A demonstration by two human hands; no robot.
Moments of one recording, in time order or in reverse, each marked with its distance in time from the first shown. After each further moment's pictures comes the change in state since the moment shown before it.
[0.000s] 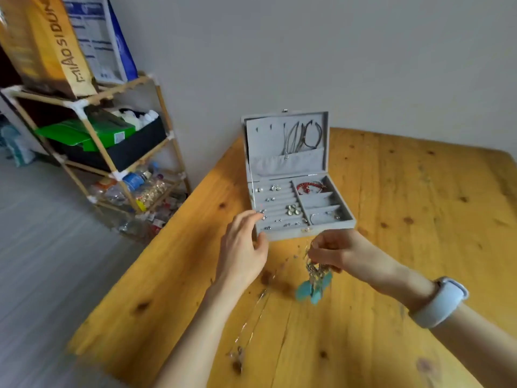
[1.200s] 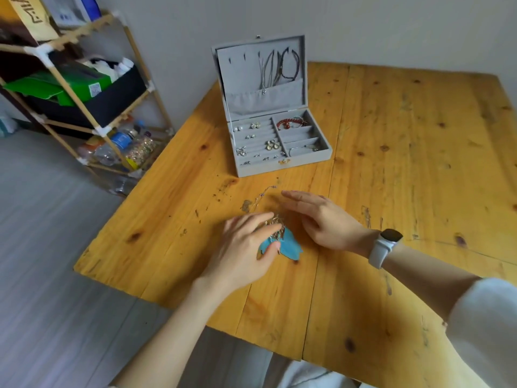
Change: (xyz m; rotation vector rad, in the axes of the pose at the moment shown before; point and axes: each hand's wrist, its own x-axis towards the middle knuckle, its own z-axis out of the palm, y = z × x) left_hand -0.111 0.016 0.006 0.221 -0.364 0.300; right_hand -0.025 0.101 0.019 -0.700 0.005 -0.447
